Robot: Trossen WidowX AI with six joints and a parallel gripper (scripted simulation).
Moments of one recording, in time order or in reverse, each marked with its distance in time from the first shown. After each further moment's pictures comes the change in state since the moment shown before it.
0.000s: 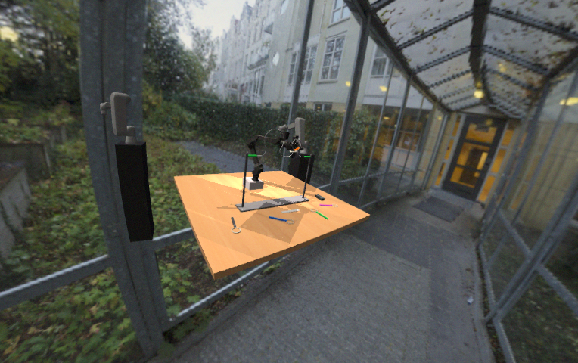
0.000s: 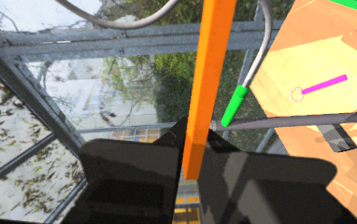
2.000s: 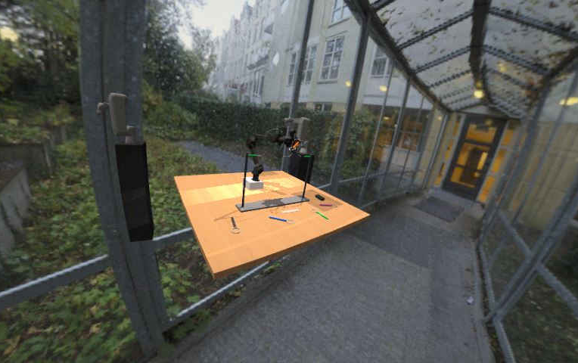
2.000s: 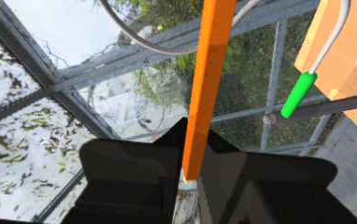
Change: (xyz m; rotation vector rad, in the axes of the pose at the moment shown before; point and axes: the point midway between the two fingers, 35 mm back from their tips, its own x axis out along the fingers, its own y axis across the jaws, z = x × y) arm -0.012 0.052 0.010 0.253 0.032 0.140
